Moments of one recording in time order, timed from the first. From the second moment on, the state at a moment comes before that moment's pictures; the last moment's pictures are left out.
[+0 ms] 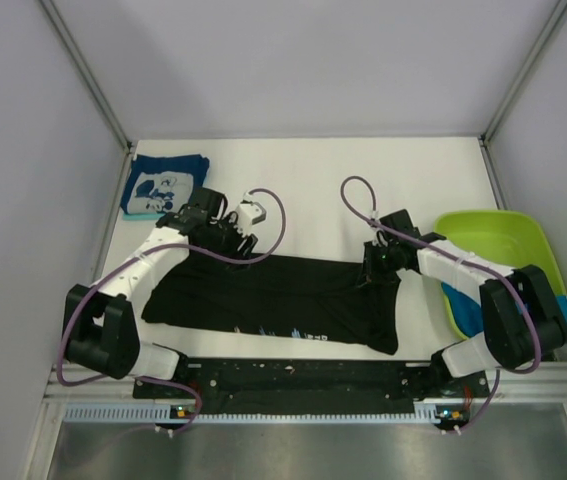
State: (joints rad) left arm -0.33 1.40 1.01 -0.66 0.41 0.45; right arm 0.39 1.44 0.76 -0.43 -0.32 0.42
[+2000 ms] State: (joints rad) left arm -0.32 1.40 1.01 -0.68 0.43 0.47; right arm 0.56 1.51 0.92 -0.58 -0.10 0.15
